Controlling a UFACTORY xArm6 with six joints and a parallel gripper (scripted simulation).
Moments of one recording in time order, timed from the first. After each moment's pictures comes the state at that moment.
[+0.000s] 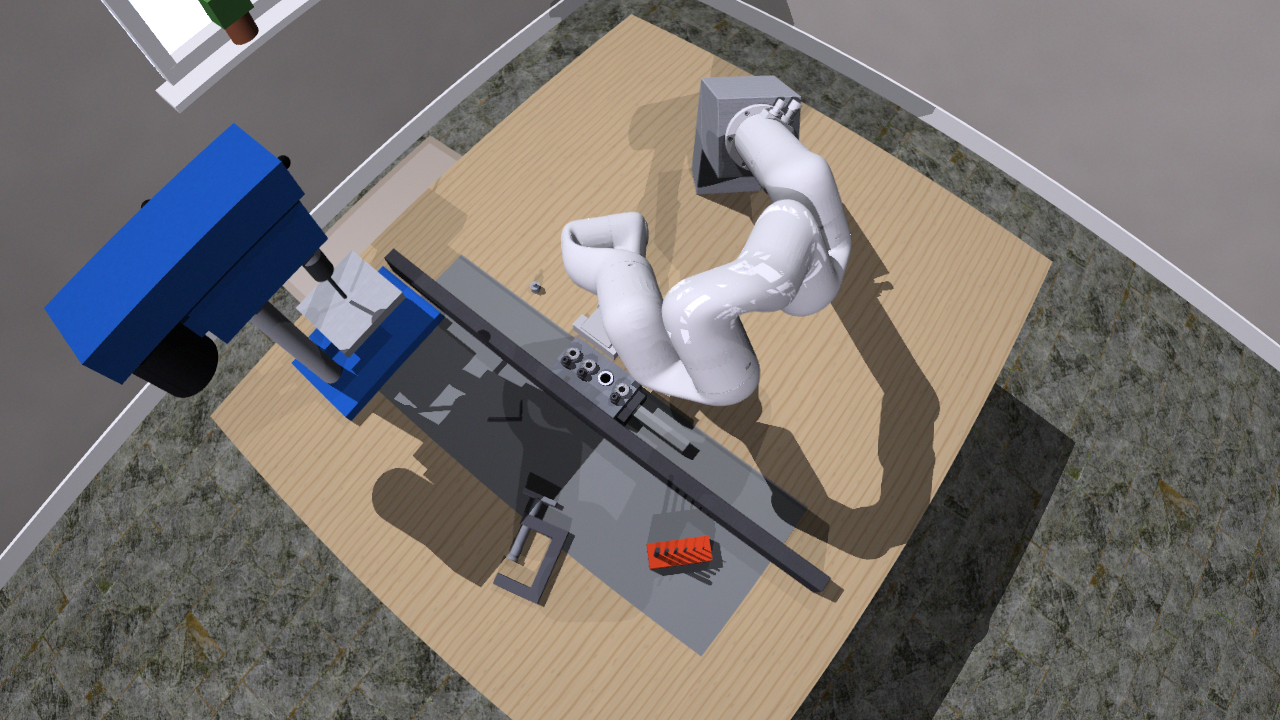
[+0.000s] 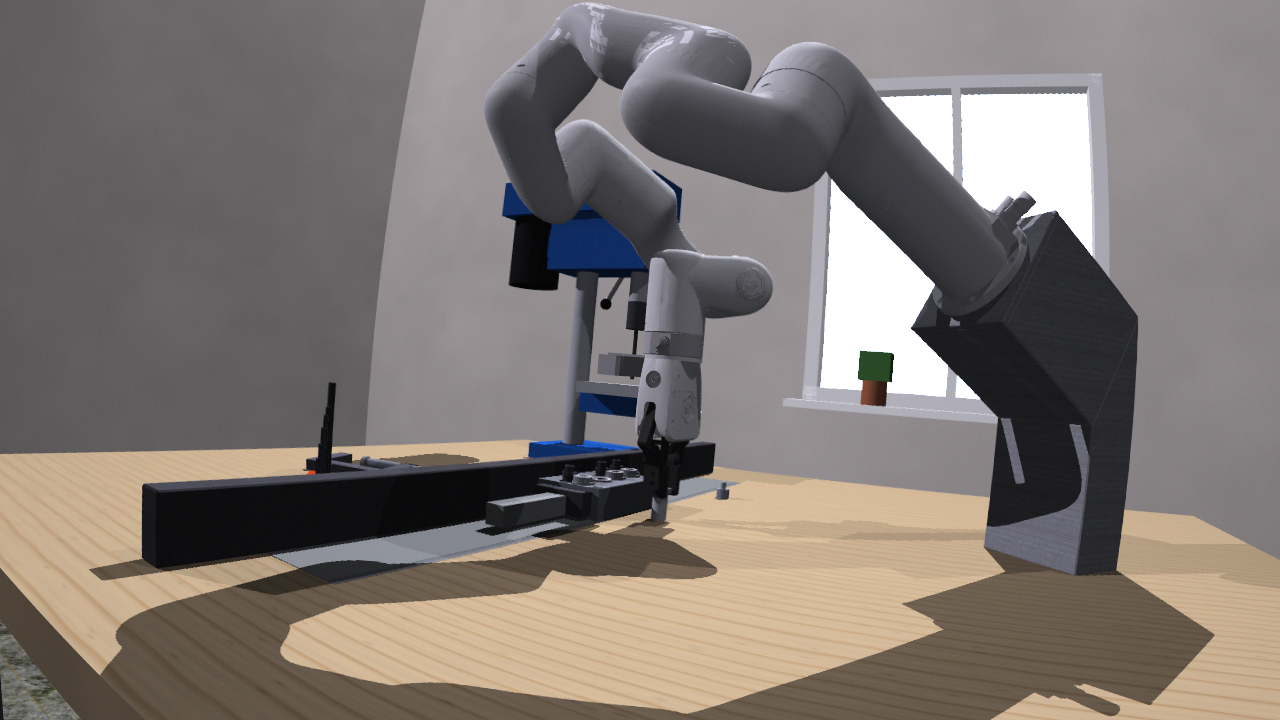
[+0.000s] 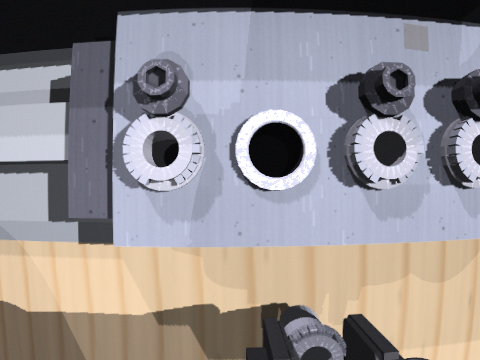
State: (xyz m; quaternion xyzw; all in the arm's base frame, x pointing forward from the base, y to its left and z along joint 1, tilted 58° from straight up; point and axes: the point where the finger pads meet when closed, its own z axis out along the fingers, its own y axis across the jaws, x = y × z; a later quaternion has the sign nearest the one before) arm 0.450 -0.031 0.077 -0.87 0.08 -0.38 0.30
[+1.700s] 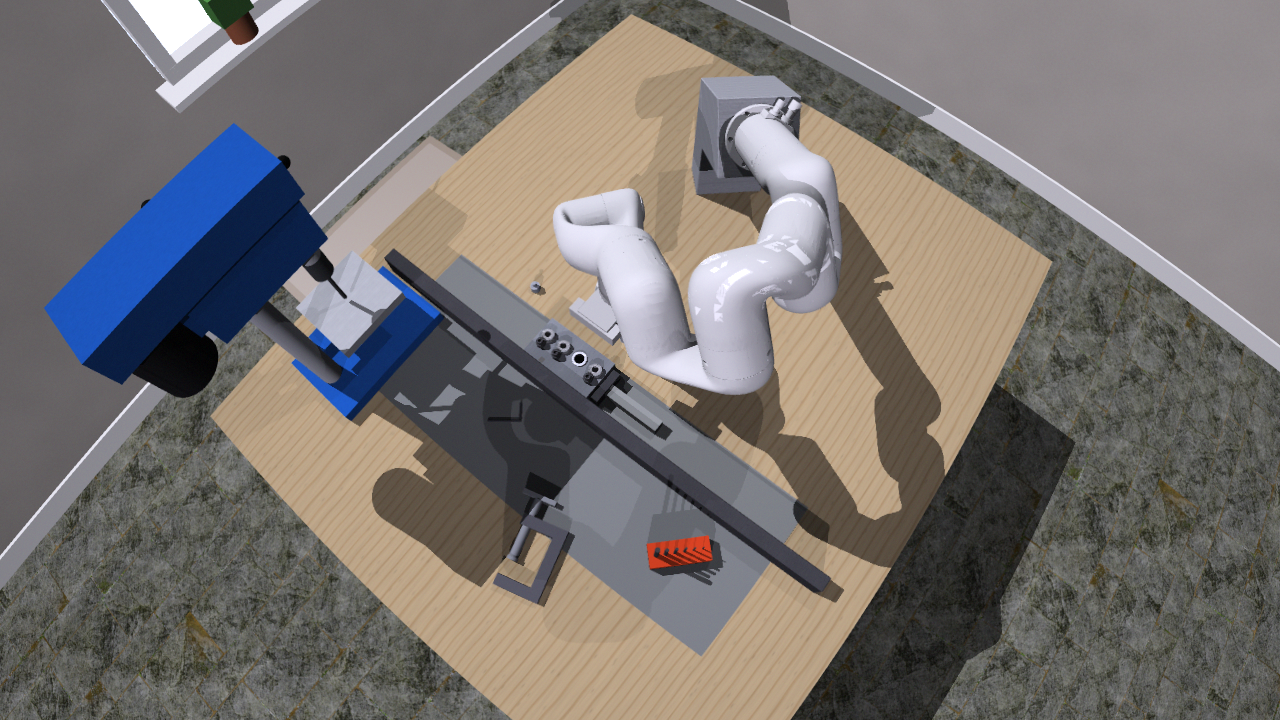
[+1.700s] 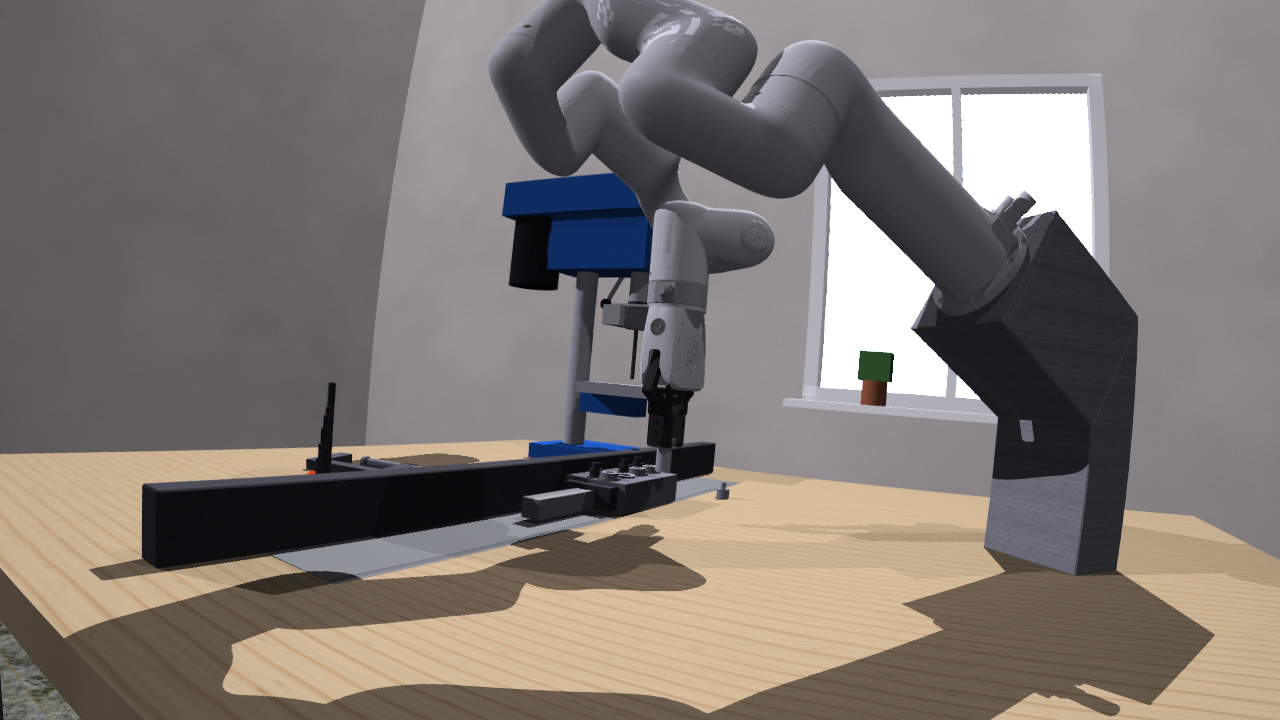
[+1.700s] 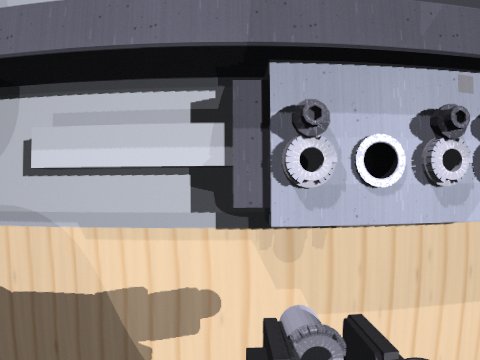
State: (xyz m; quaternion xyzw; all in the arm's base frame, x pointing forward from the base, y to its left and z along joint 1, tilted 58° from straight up) arm 0.405 -0.060 0.110 -0.87 0.08 -0.38 0.30
